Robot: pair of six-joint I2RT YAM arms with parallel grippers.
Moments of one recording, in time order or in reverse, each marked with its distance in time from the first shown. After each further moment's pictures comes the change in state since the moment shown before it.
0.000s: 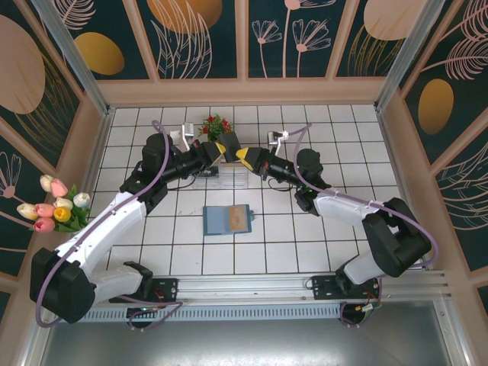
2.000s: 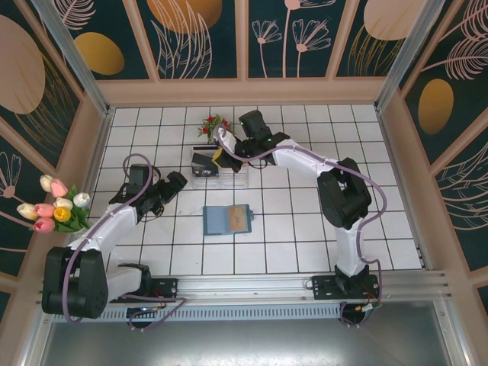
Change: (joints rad) left arm 0.353 0.018 -0.316 -0.314 -0.248 0.240; right arm 0.049 0.543 0.856 -1.218 -0.087 -1.907
